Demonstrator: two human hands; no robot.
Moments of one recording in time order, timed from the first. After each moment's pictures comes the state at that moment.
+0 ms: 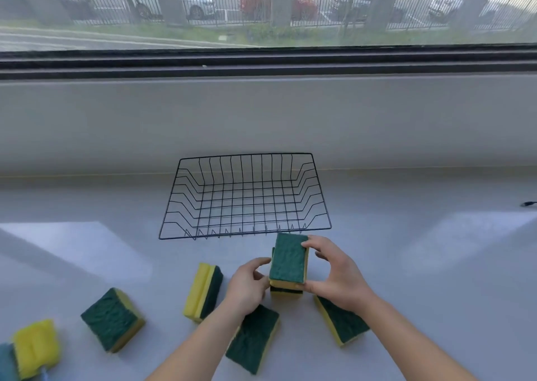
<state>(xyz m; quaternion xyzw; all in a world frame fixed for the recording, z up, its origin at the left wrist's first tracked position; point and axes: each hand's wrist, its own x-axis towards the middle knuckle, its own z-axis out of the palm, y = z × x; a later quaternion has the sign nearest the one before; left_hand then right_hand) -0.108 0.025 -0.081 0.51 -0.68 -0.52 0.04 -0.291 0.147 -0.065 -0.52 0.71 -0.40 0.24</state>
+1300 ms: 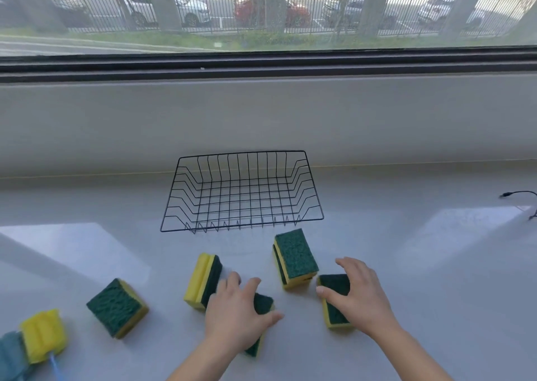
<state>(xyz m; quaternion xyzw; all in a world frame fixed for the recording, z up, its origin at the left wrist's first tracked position) -0.057 0.080 -0.060 0.46 -0.87 -0.17 -0.08 -0.276 0.223 -0.072 -0.37 0.87 -0.24 0.21</state>
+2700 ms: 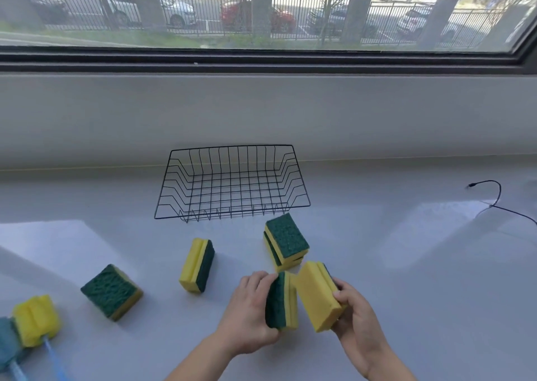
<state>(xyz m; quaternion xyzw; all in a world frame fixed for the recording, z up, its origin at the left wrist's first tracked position) -0.048 0.116 -0.094 0.25 -0.92 -0.29 0.03 -0.206 0.280 -0.053 0.00 0.58 -0.65 0.48</state>
